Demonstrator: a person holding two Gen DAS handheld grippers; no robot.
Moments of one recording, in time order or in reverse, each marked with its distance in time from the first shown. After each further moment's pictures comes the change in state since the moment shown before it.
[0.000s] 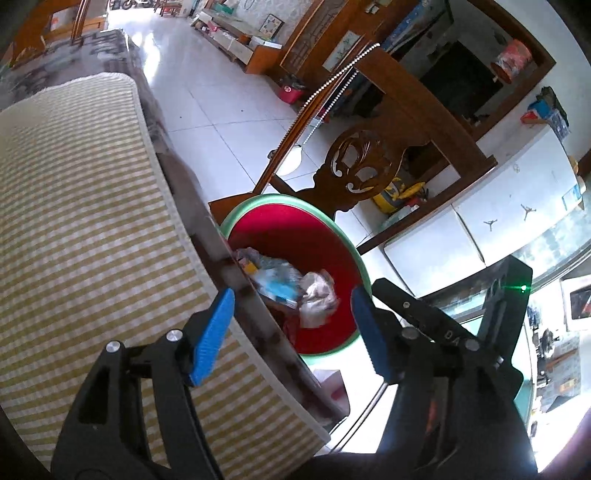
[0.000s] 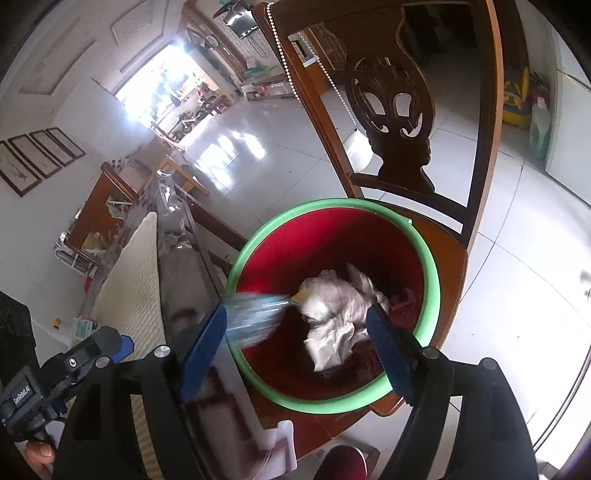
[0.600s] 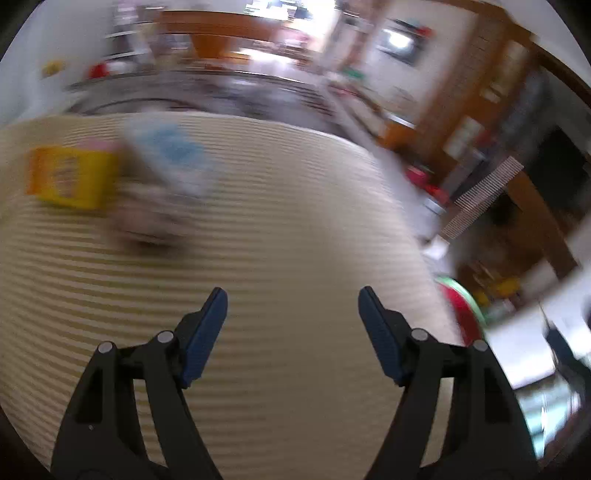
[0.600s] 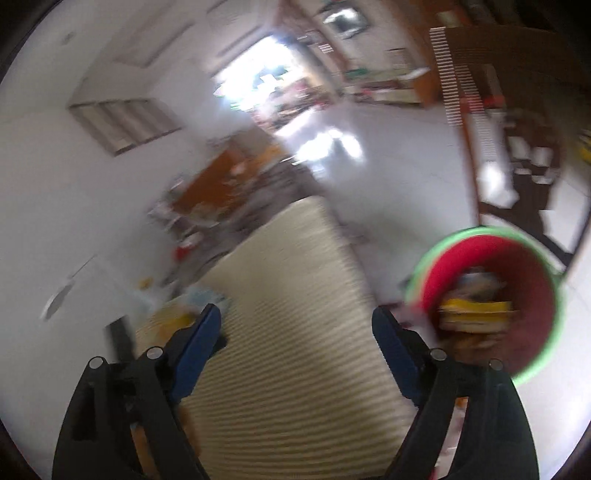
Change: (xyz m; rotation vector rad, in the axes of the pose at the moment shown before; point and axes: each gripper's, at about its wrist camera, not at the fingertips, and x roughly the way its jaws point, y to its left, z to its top) left arm -0.142 0.175 -0.032 -0.299 -0.289 0.457; right arm -0.031 0.182 -0.040 -0.256 0.042 0.386
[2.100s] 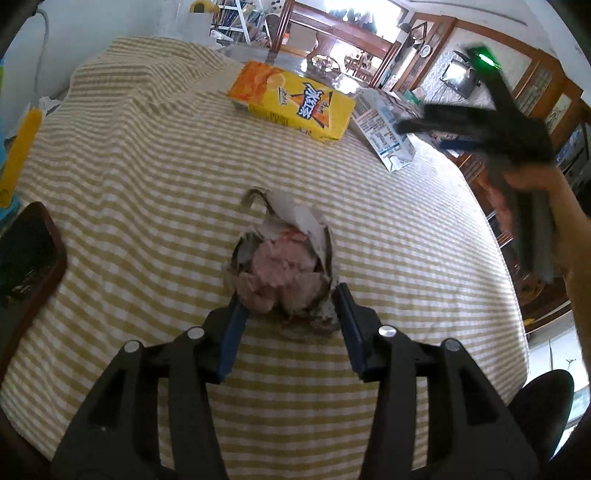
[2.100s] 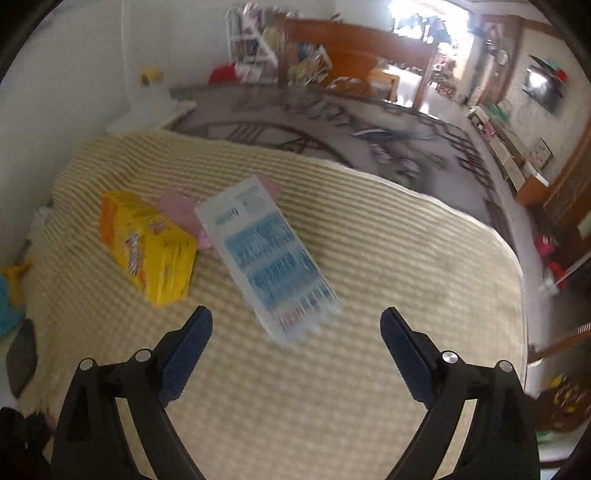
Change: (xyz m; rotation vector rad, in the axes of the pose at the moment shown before) left arm -0.071 0.167 -0.092 -0.157 -0.013 0.056; right arm 0.338 0.209 -0.004 -0.785 0.422 -0.265
